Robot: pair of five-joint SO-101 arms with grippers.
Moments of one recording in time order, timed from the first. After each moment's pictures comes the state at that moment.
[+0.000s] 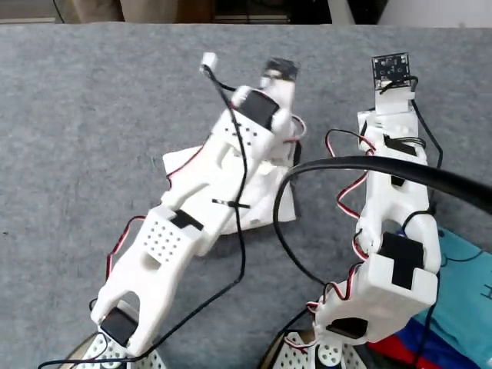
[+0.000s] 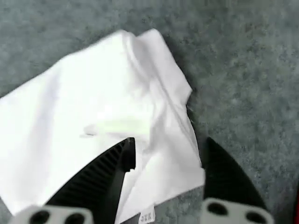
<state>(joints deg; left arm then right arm) 30.4 49.7 -68.9 100.2 12.9 15.6 9.9 25.5 11.0 14.1</state>
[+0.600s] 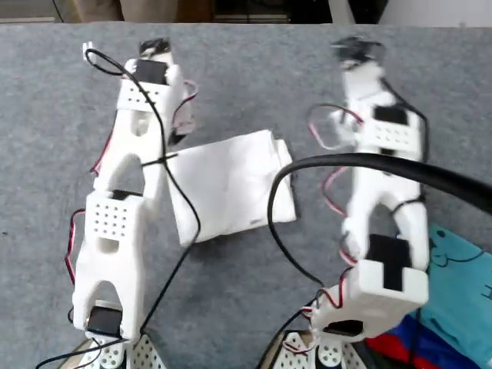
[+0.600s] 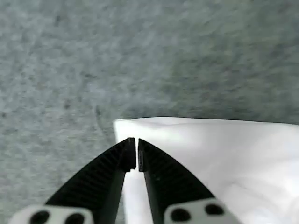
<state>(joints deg) 4.1 49.6 -58.8 100.2 10.3 4.7 8.4 5.3 53.4 25.1</state>
